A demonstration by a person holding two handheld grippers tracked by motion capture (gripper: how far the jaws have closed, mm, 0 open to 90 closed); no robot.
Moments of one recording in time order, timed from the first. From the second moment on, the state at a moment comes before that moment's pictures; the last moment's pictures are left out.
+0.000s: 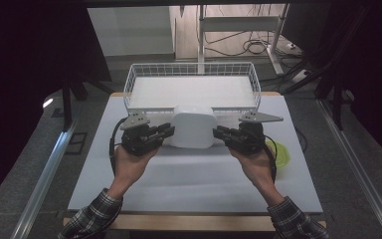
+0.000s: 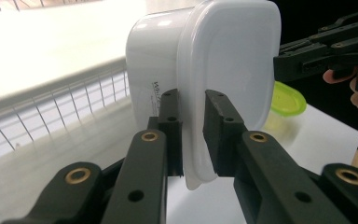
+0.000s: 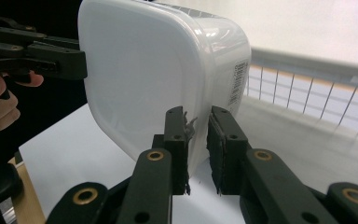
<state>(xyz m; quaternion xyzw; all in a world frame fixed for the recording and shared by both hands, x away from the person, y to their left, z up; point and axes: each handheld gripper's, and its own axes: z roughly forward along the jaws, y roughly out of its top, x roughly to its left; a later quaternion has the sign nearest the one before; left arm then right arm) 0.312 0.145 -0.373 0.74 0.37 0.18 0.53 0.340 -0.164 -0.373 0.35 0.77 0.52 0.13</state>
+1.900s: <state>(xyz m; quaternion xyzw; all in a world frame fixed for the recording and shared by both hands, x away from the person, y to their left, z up) 0.407 0.151 -0.323 0.71 0.40 0.15 0.56 0.436 -0.149 -0.298 0.39 0.74 0.53 0.12</state>
